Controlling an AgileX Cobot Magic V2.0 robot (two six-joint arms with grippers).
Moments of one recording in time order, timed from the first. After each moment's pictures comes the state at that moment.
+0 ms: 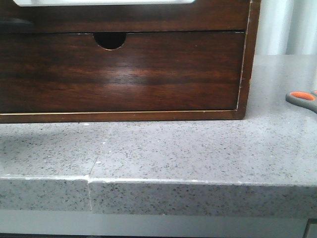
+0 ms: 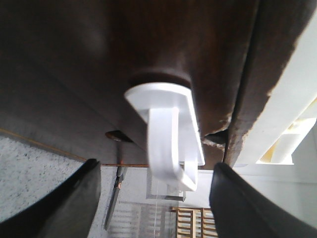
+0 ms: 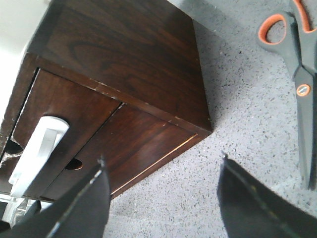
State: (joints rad) left arm -0.15 1.06 -0.58 -1.77 0.77 0.49; right arm 0.02 0.39 -0.34 0.87 0.44 0.08
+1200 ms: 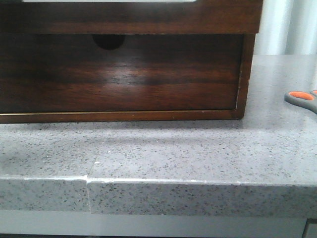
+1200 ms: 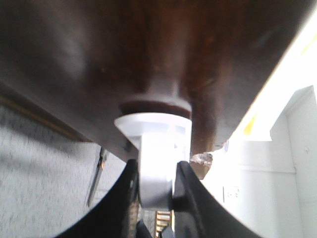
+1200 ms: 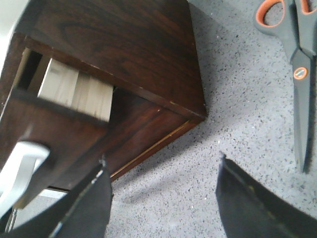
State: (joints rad) left arm -0.15 0.90 -0.47 -1.81 0.79 0.45; right arm 0.02 0.40 -0.34 0.87 0.49 0.08
